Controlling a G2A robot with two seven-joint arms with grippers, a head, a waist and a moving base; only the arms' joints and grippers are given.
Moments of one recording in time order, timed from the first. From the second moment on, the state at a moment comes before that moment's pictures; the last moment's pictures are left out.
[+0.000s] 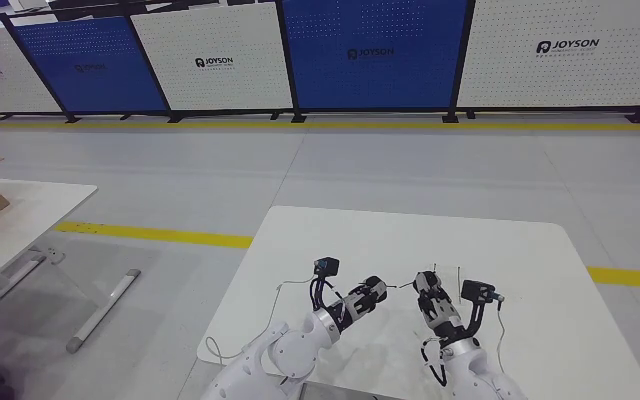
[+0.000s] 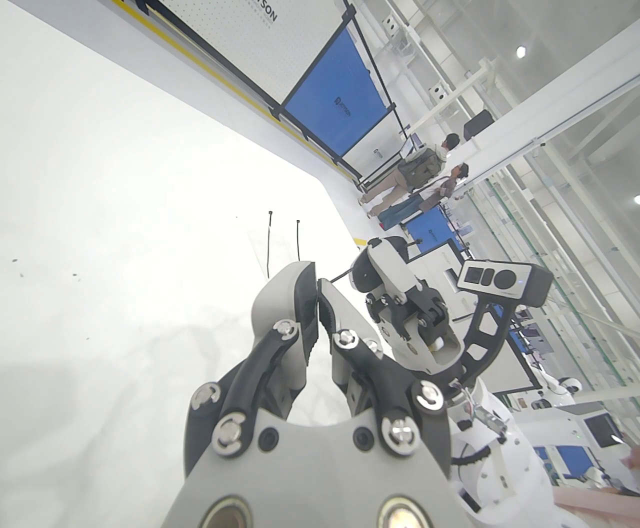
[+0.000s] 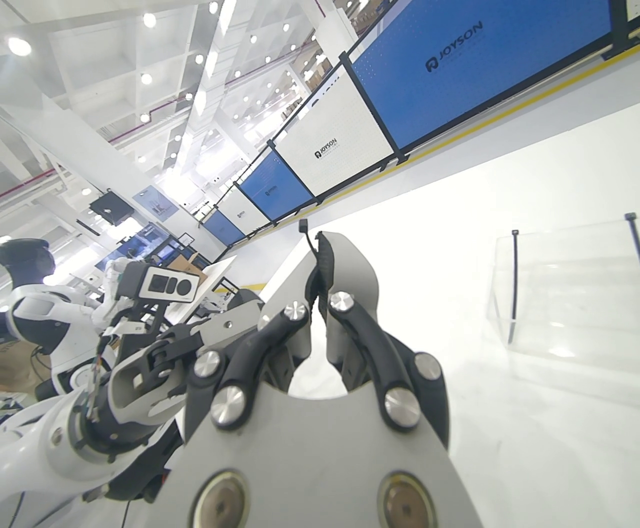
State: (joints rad) left arm 1.40 -1.19 -0.98 -1.65 0.26 -0.07 -0.14; right arm -1.49 -1.28 1.08 -1.64 -0.64 -0.07 -0.09
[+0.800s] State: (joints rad) left arm 1.40 -1.19 -0.98 -1.65 0.26 -0.07 -0.14; right arm -1.48 -1.30 1.07 -1.63 -0.65 -0.06 -0.07
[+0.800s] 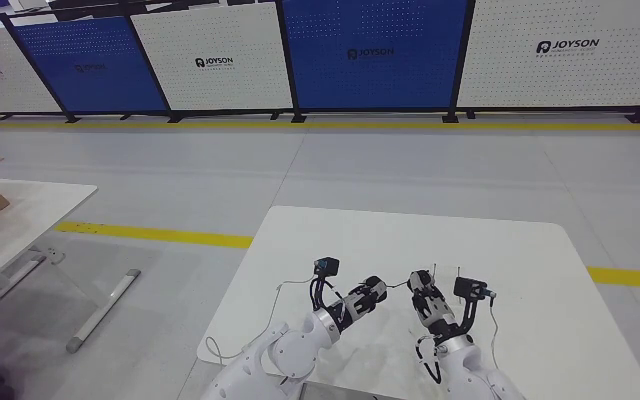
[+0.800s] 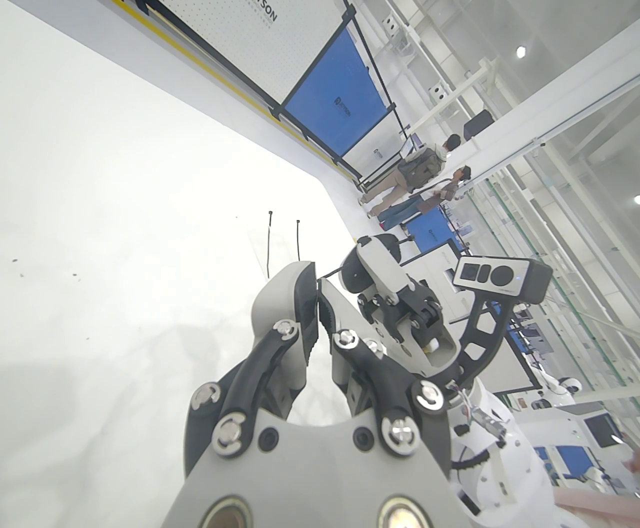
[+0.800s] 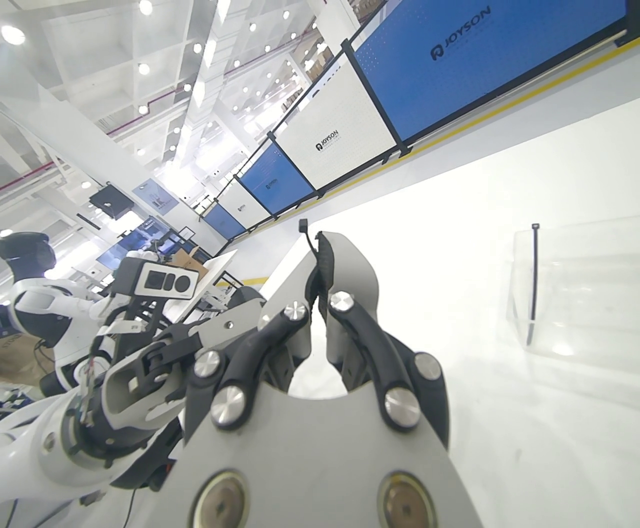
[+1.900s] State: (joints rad) left arm 1.40 -1.19 -0.98 -1.65 0.26 -0.07 -0.14; right arm -1.49 -1.31 1.09 -1.63 -0.67 -0.07 -0.08
